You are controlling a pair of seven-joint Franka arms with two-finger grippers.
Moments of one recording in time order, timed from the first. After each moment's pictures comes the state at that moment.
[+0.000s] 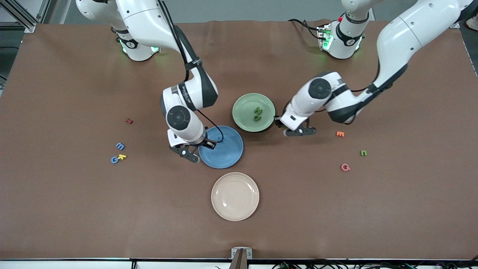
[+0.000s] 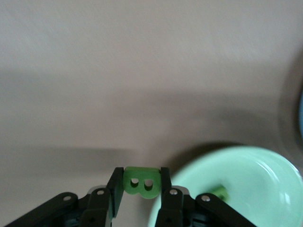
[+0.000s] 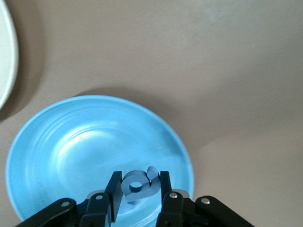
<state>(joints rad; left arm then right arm) 0.42 0.73 -1.08 -2.15 0.73 2.43 -1.26 0.90 0.68 -0.38 -1.63 0.42 2.19 0.88</state>
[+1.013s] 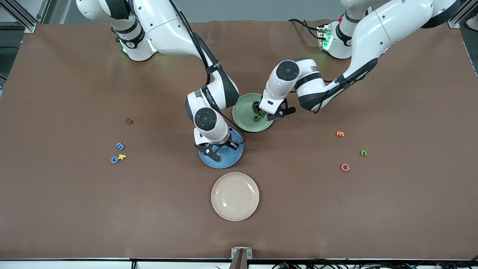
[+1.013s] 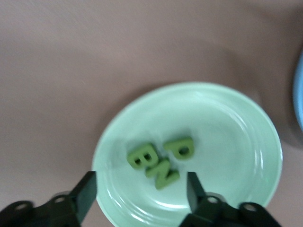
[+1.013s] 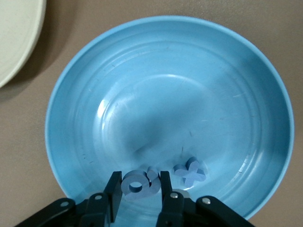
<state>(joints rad) 0.30 0.73 -1.08 -2.14 0.73 2.38 -1.58 0.91 0.81 -0.30 -1.48 0.48 2.22 1.02</state>
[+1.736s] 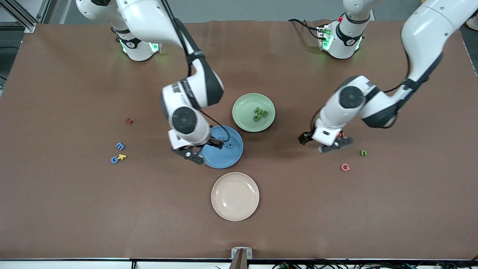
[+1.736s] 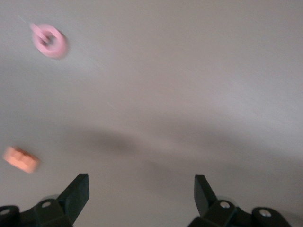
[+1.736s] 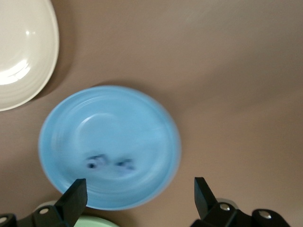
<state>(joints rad) 0.69 0.64 -1.08 -2.08 0.74 2.32 -1.11 0.90 0.66 -0.50 -1.42 0.40 1.82 0.73</state>
